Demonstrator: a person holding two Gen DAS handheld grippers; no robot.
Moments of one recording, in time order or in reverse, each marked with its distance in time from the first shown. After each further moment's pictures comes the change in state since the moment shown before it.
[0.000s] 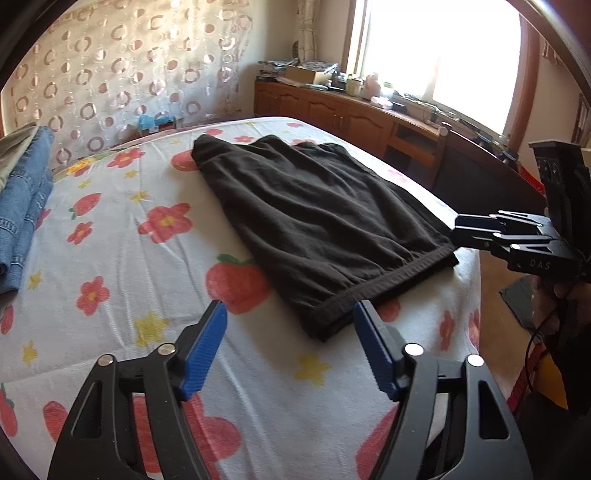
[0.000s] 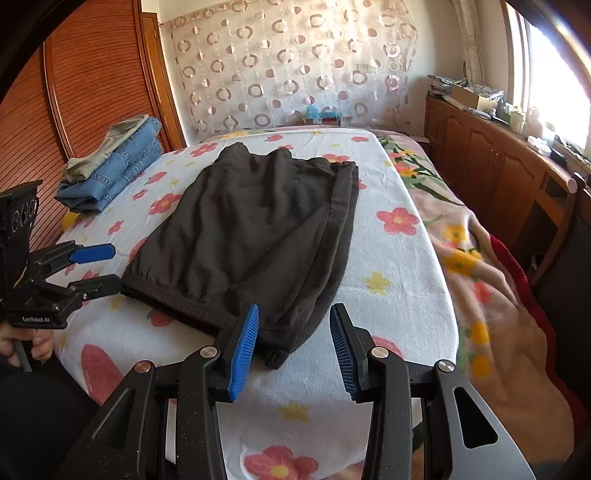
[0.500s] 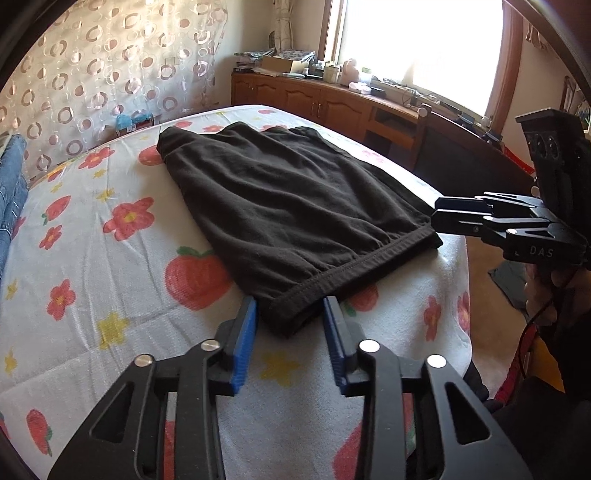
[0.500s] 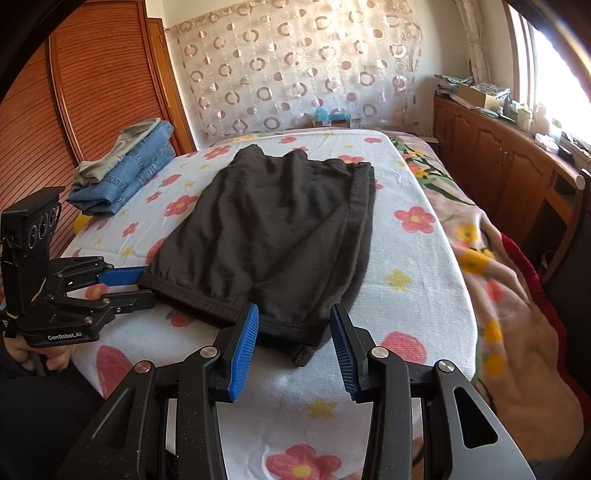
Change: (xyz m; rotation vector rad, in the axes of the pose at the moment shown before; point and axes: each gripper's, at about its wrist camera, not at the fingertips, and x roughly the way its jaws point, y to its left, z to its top) left arm 0.012 -0.016 -0.003 0.052 0.035 -0.045; right arm 0.001 0.012 -0.005 0.008 -0.017 0.041
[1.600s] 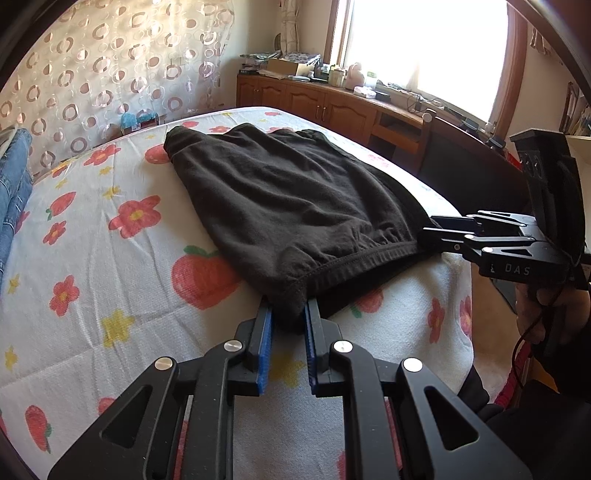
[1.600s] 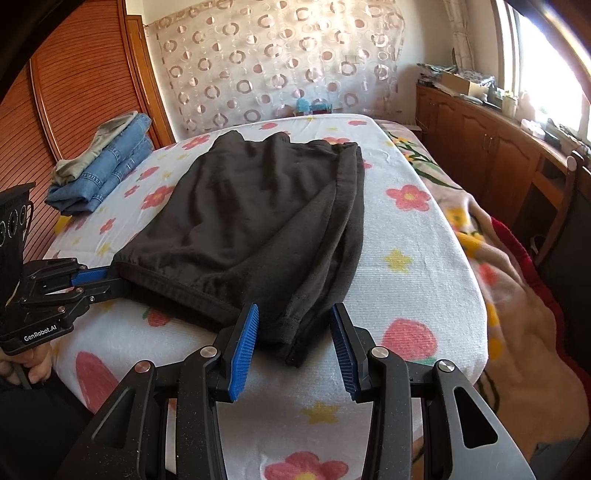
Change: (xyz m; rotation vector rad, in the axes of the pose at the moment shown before) left arm 0.000 0.005 -0.001 -0.020 -0.010 0.007; right arm 0.025 0.009 -0.006 0.051 0.035 -0.068
